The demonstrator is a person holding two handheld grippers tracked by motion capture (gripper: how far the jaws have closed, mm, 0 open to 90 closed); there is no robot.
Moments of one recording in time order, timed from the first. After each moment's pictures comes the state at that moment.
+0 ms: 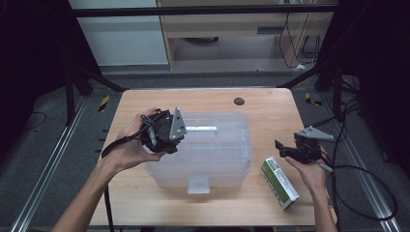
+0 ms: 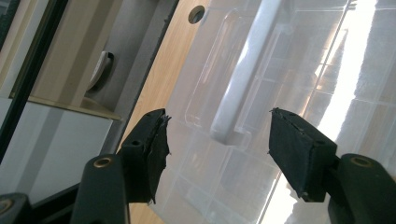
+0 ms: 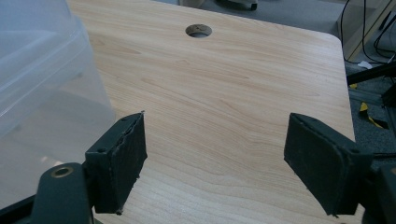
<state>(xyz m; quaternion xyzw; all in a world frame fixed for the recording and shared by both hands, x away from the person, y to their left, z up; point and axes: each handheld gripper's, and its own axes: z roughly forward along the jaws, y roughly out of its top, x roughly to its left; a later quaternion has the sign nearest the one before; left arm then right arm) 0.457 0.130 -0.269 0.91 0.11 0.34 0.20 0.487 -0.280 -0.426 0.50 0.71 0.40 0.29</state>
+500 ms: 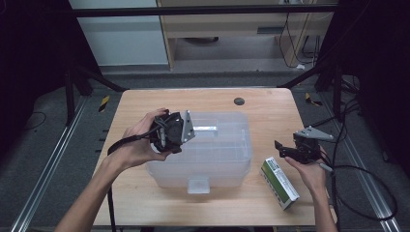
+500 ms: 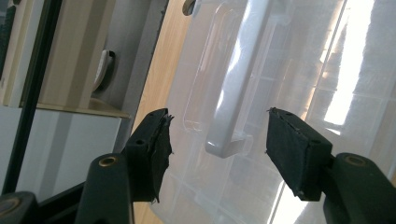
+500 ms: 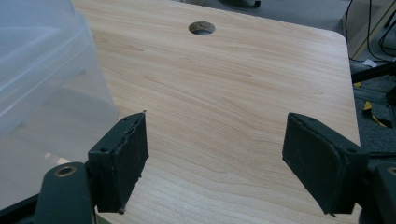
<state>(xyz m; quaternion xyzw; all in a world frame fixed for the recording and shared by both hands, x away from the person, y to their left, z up) 0.462 0.114 -0.274 0.92 0.07 0.35 0.15 0.487 -0.279 -0.426 0.50 0.72 0.39 0.28</state>
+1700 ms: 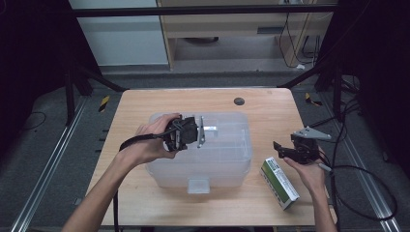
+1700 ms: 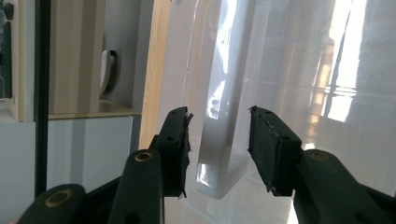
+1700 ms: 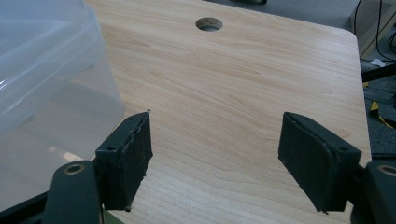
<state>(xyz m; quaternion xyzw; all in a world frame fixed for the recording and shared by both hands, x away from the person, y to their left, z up) 0.475 0.090 -0.294 0.93 0.01 0.37 0.09 0.487 -0.276 -0.427 0.49 0.73 0.39 0.28</state>
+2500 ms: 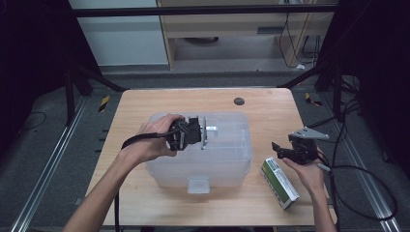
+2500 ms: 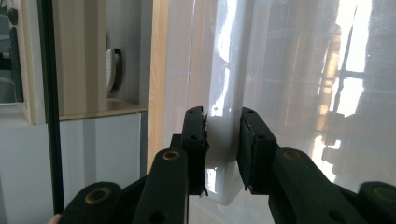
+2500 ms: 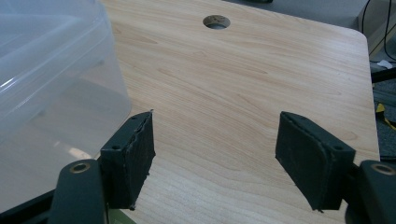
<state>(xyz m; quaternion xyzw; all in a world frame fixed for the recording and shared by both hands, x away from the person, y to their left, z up) 0.475 0.082 -0.295 0.93 -0.01 0.37 0.06 0.487 -0.272 -0.426 0.48 0.74 0.39 0.27</state>
